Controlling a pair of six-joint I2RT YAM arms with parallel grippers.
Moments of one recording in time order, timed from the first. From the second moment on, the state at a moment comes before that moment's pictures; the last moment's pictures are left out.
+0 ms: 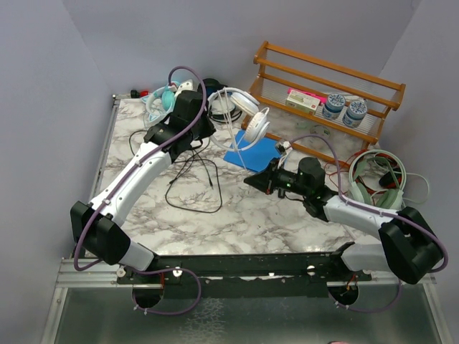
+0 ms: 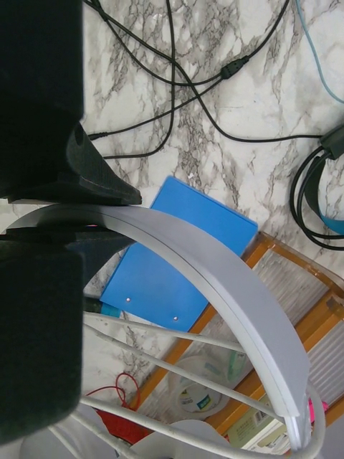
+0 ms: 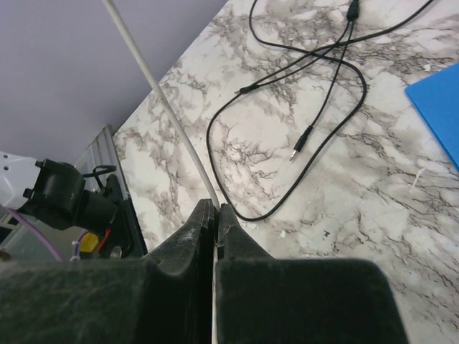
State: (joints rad) left arm -0.52 1.46 1.46 -0.54 -0.23 -0.67; right arm 0.60 1.28 0.51 0.64 -0.54 0.51
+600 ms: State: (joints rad) left arm -0.48 1.46 1.46 -0.57 0.07 -0.57; right arm 0.59 1.32 0.54 0.64 -0.36 0.52
